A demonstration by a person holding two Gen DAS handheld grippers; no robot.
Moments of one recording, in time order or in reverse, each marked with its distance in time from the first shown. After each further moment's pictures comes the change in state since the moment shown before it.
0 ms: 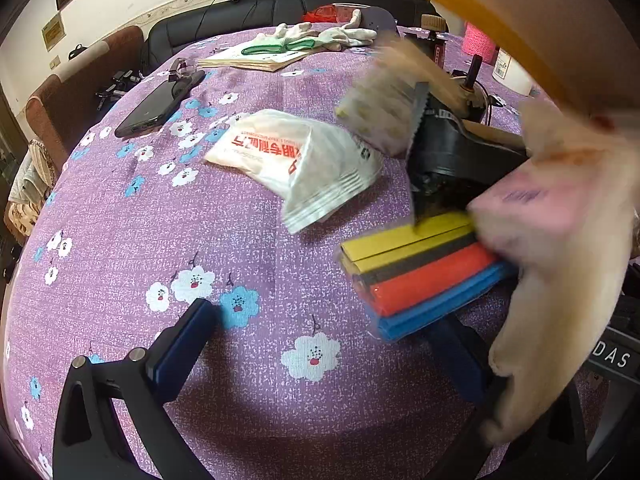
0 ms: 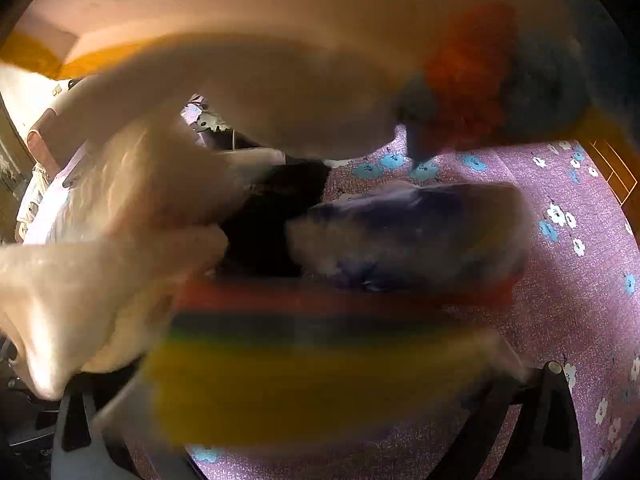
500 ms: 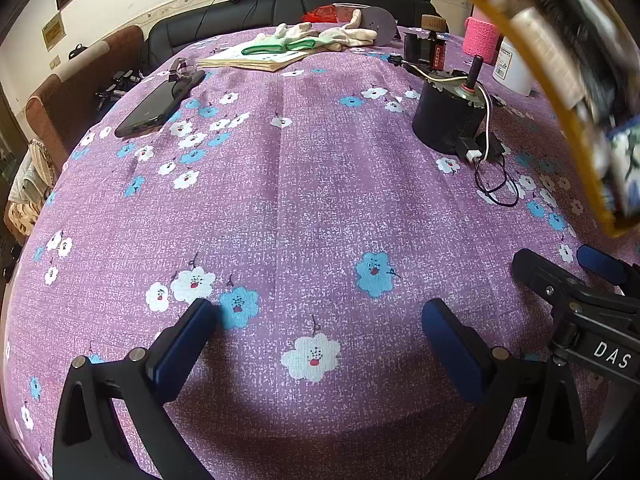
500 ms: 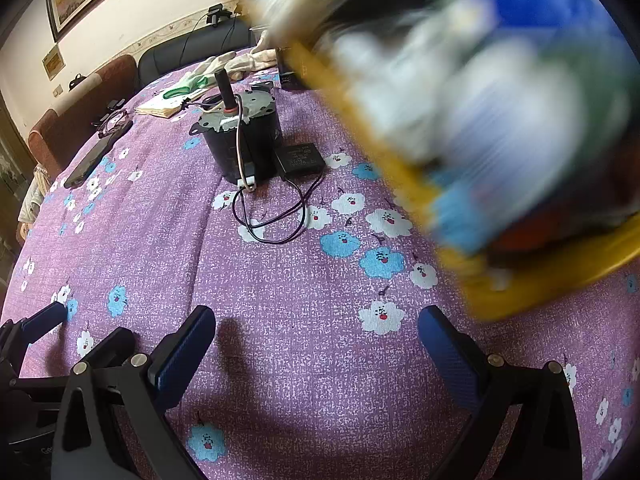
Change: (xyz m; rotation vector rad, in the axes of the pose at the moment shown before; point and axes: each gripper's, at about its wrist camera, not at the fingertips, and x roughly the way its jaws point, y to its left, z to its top) left arm 0.000 0.001 -0.002 -0.001 0.000 -0.001; right arm 0.001 0.001 0.000 0.001 -0.002 0.006
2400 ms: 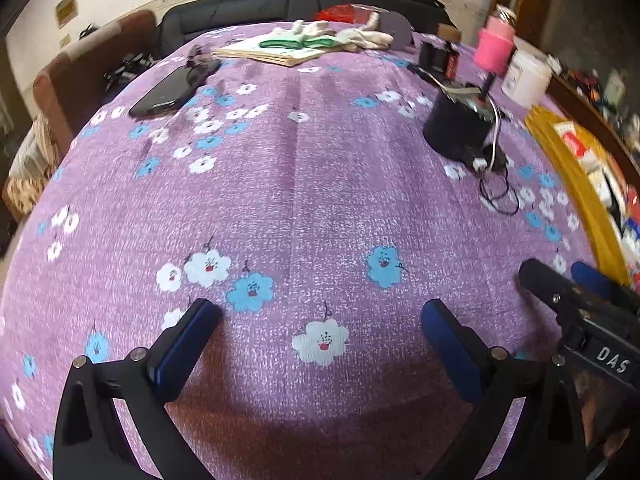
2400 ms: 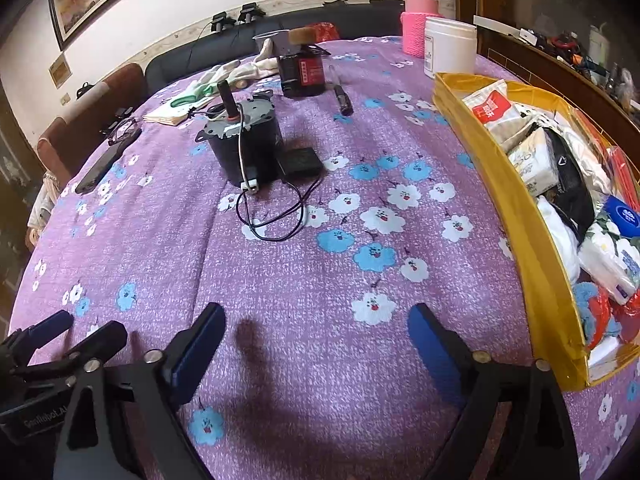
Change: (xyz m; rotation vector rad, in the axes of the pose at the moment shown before) left arm -0.006 0.008 -0.005 -0.049 0.011 -0.009; right arm -0.008 -0.006 -0.005 0.008 -0.018 0.048
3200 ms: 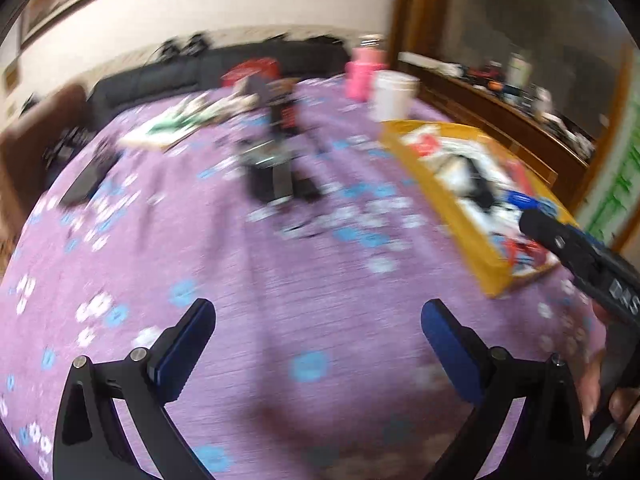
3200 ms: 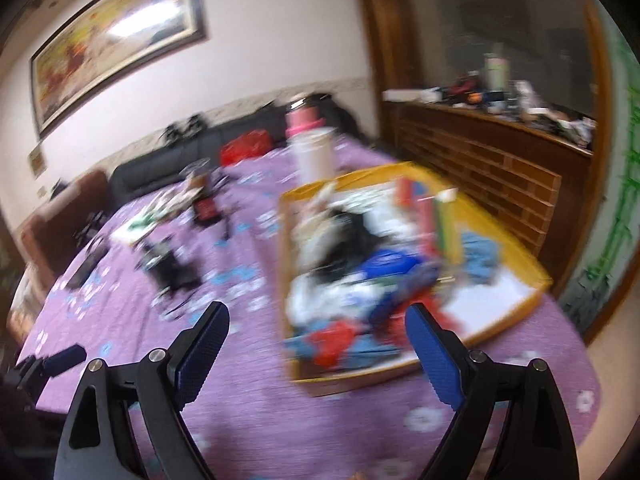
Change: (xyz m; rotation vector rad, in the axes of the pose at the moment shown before) left arm -0.069 -0.098 -0.018 0.139 -0.182 -0.191; right arm -0.121 -0.099 -0.028 0.122 -0.334 -0.064
